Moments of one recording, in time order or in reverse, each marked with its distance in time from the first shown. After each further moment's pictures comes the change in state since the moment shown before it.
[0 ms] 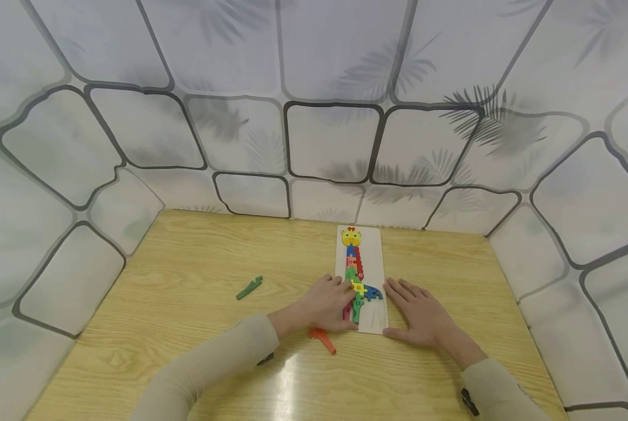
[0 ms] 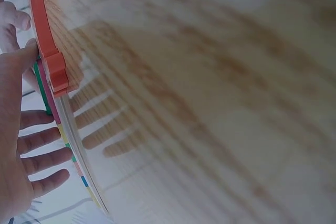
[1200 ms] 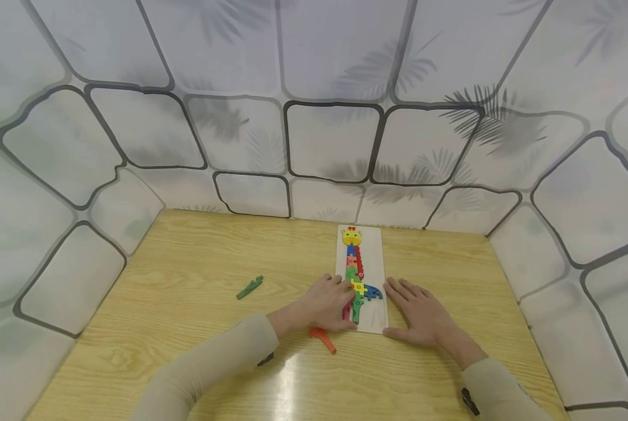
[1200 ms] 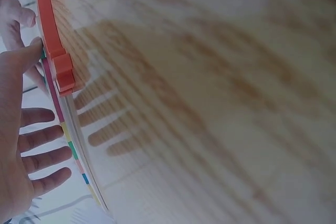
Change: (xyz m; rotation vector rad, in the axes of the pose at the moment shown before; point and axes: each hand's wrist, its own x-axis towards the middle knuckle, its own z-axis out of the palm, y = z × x) left_hand -0.002 -0.001 -0.002 -0.044 0.015 -0.008; right_hand 0.000 0.003 0.005 0.013 0.033 -0.005
